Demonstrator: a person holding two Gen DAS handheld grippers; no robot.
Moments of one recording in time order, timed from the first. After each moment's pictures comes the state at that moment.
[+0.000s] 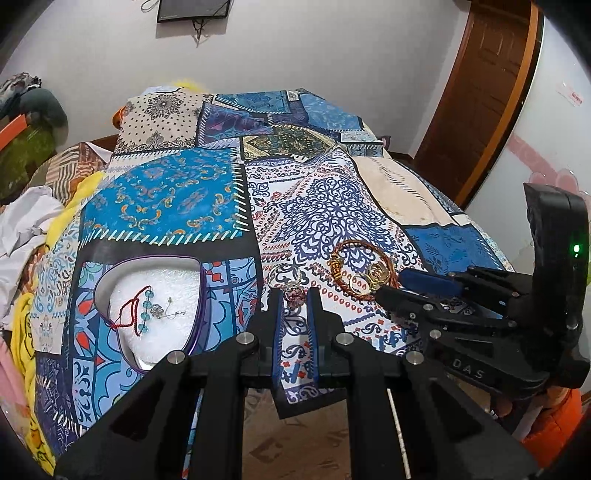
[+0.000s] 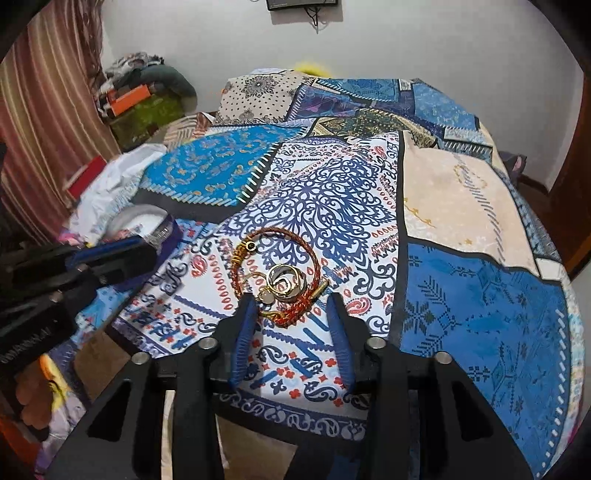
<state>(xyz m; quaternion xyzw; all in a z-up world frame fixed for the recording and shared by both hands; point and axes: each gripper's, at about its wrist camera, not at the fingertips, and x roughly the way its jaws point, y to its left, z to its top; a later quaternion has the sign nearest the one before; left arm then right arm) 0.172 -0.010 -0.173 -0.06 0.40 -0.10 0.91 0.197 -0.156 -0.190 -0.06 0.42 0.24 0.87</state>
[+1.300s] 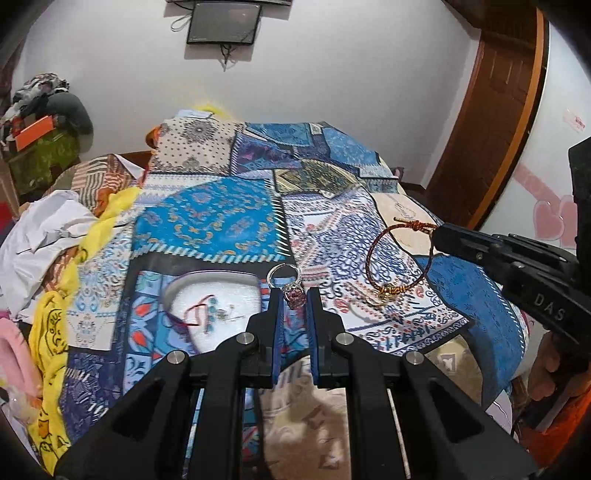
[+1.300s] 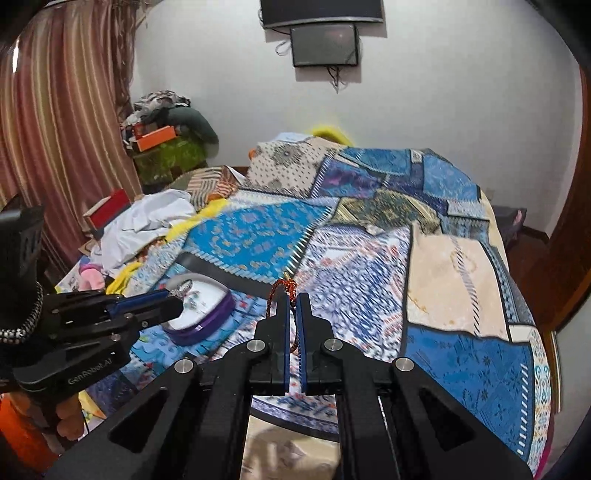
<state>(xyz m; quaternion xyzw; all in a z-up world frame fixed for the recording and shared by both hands) 0.133 0.037 -0.136 -0.08 0.35 -0.07 0.93 0.167 -0.127 -0.106 -0.05 0.32 0.27 0.91</state>
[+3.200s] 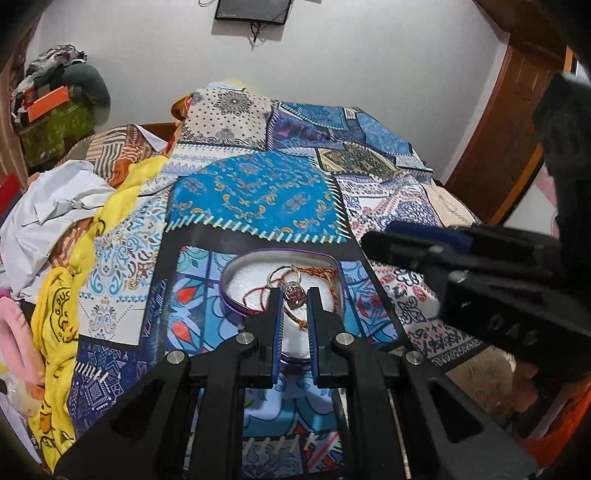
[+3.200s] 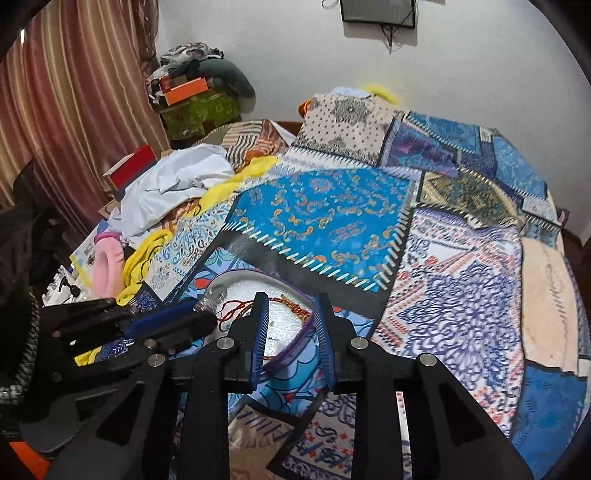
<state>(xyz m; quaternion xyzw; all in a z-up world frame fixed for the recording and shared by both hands) 0.154 0.092 -0.178 -0.10 0.39 -0.04 0.91 0.201 -0.029 -0.144 -0.09 0.39 0.32 0.86</state>
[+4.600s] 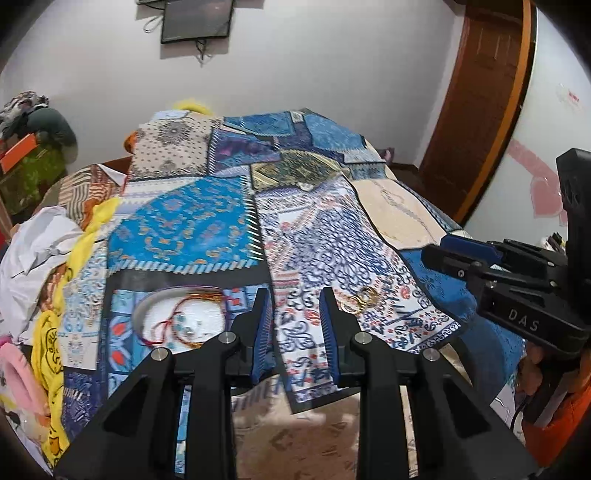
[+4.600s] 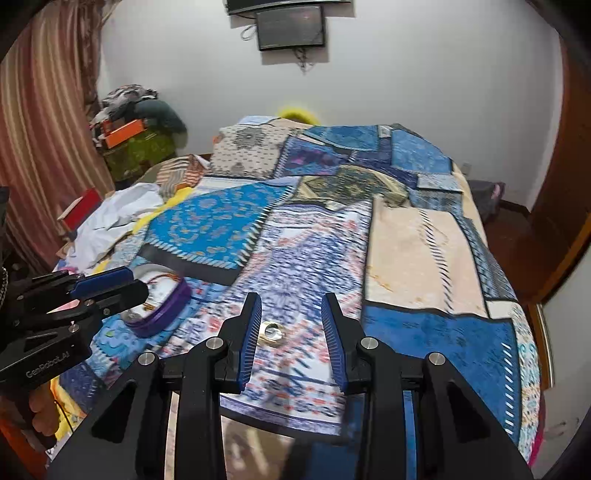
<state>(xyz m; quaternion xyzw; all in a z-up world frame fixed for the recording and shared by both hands) 0.164 -0.007 -0.136 -0.04 0.38 -0.09 0.92 0.190 -0.173 -0.128 -0.04 0.37 0.20 0.91</state>
